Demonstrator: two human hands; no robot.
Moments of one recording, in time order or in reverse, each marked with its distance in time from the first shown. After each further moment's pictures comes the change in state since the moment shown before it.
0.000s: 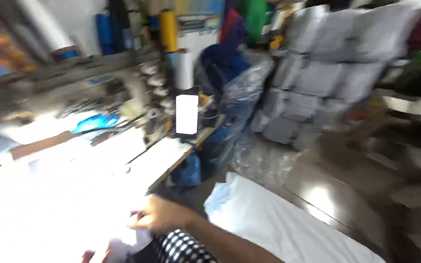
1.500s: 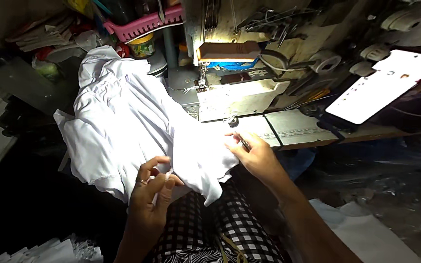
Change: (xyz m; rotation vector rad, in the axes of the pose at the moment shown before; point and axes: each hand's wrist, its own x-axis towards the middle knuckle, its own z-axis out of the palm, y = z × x) left_hand -0.056 0.034 -0.019 0.679 0.341 0.445; right_hand 0.032 0.025 0.013 -0.206 0.352 0.044
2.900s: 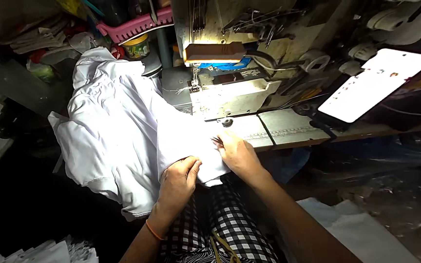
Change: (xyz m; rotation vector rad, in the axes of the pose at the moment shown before) left_hand 0.024 -0.031 0.080 0.296 -0.186 -0.080; right_hand 0.016 0.016 0.021 -0.450 -0.114 -0.020
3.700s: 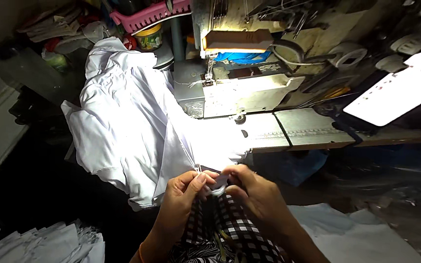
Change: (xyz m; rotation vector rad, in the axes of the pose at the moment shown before) left_hand -0.037 0.034 -0.030 -1.059 -0.064 -0.359; right_hand -0.087 -0.028 -0.008 0.293 0.169 -0.261
